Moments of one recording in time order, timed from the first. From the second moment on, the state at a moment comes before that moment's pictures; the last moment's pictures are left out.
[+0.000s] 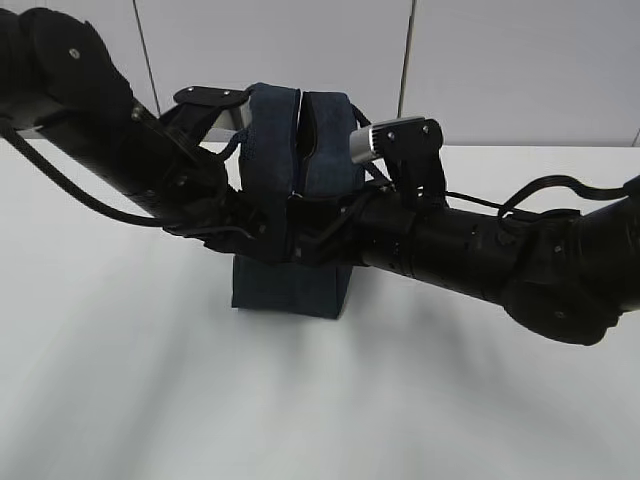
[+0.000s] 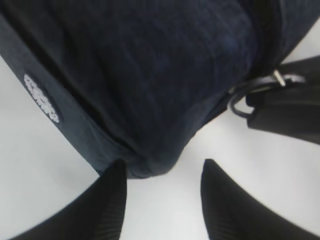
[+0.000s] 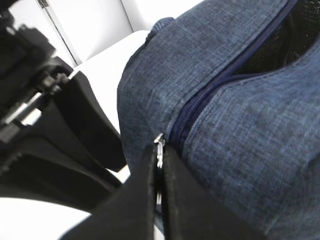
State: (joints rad) left arm -0.50 1.81 -1.22 -0.49 0.63 0.42; right arm 0.48 1.86 -0.84 -0.44 -0.73 0.52
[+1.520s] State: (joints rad) left arm -0.54 1.88 -1.18 -0.56 0.48 0.42; right arm 0.49 1.78 -1.12 -0.53 -0.25 0.53
